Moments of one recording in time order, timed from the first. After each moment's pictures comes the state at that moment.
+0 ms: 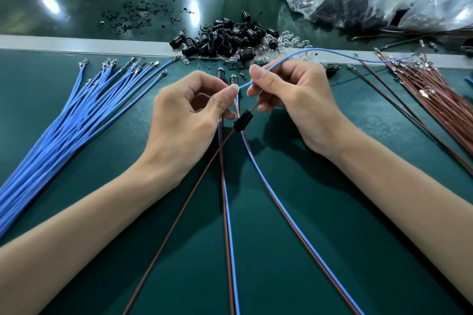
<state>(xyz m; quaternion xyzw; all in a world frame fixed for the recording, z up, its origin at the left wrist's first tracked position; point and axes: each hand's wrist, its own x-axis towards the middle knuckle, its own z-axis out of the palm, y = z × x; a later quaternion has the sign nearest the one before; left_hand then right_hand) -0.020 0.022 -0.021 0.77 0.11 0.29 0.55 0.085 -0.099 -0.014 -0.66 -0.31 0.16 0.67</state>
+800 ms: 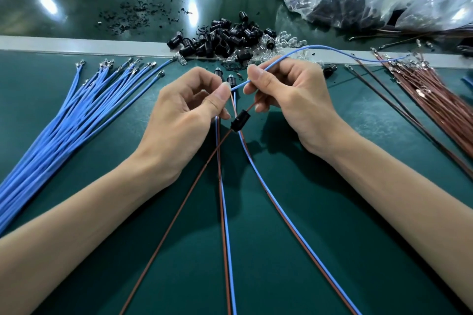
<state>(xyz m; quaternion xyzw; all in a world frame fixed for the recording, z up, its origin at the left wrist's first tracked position) -0.023 0.027 -0.019 0.73 0.10 0.23 0.63 0.084 -0.099 -0.015 -0.64 -0.30 0.14 0.69</state>
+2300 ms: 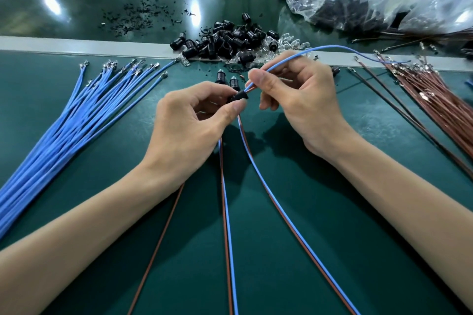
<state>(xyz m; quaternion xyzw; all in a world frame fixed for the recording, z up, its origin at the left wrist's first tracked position) -0.023 0.020 -0.023 0.78 0.12 0.27 0.55 0.084 -0.097 -0.017 -0.64 -0.35 0.07 0.68</state>
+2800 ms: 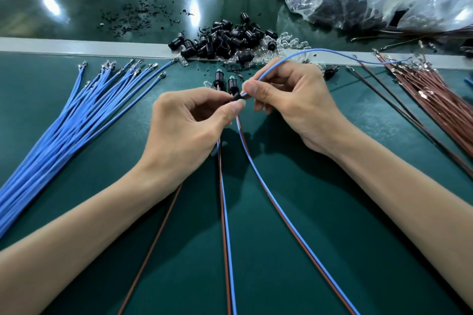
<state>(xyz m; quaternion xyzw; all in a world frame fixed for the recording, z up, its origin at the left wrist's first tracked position) -0.027 0.014 -0.017 0.79 0.14 0.27 0.53 0.090 -0.101 -0.019 -0.66 -0.37 0.14 0.64</state>
